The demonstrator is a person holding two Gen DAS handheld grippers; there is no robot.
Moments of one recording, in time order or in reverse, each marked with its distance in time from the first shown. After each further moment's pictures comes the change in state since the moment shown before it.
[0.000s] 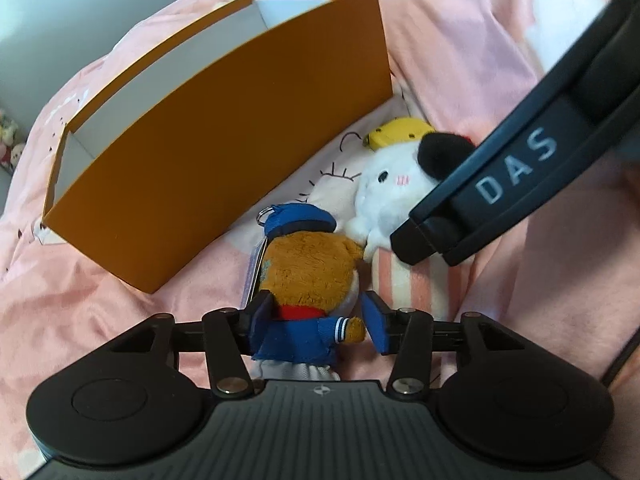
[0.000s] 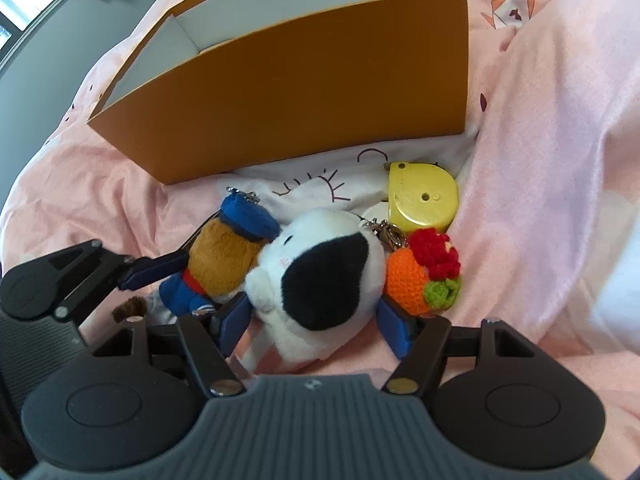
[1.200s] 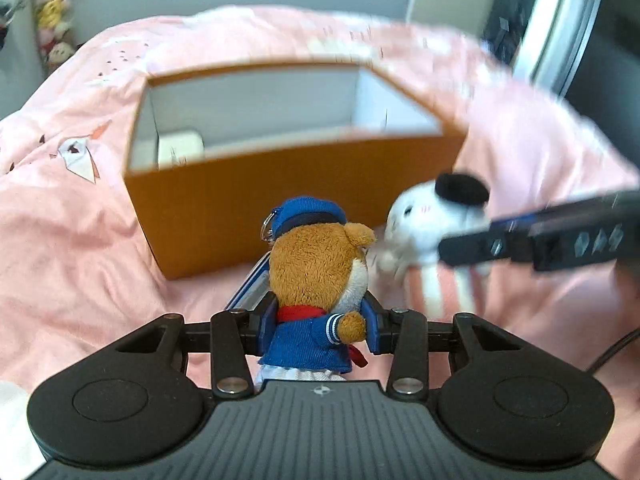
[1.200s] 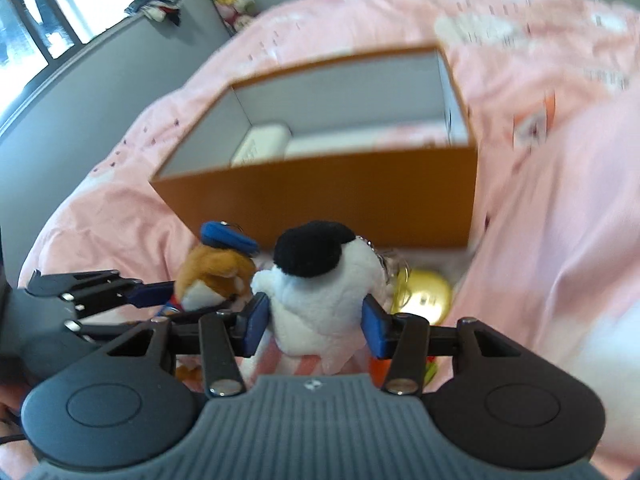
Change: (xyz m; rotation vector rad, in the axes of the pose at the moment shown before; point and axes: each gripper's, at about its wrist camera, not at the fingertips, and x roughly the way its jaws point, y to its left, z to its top) left arm -0.060 0.094 -0.010 -0.498 -0.195 -0.152; right arm -0.051 0.002 0.018 -0.177 -0.237 0.072
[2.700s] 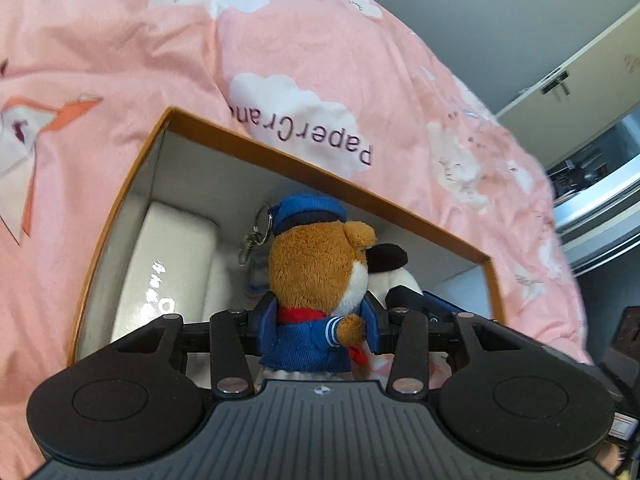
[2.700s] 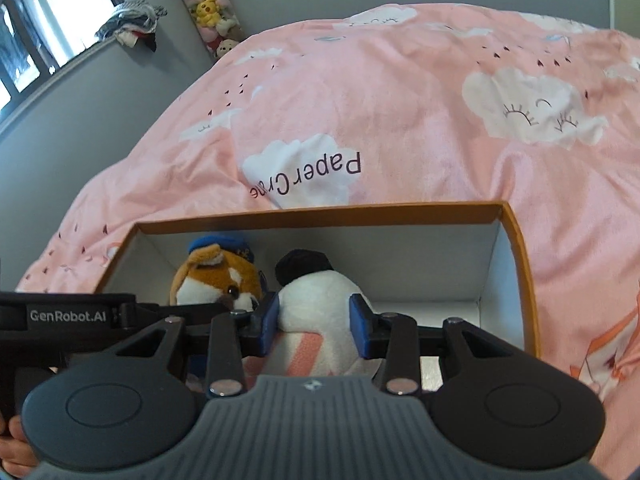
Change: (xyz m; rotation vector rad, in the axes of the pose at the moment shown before) left arm 0.161 0.091 0.148 -0.560 0.060 -0.069; right arm 0.157 -0.038 0.194 0.000 -0.037 -0.026
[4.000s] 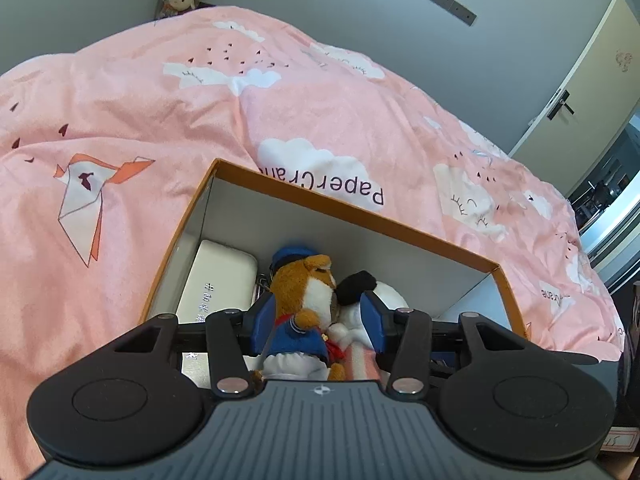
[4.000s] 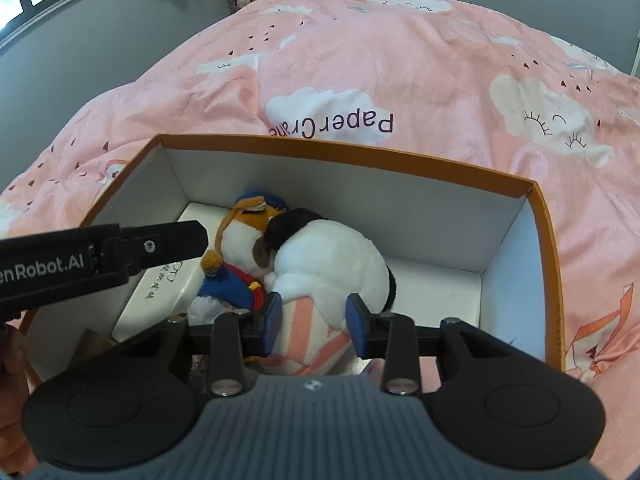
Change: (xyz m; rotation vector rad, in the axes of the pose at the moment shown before) left arm -0.048 -0.012 -0.041 0.081 -0.240 0.099; right arm -0.007 0.037 -0.026 -0.172 0.098 -0.092
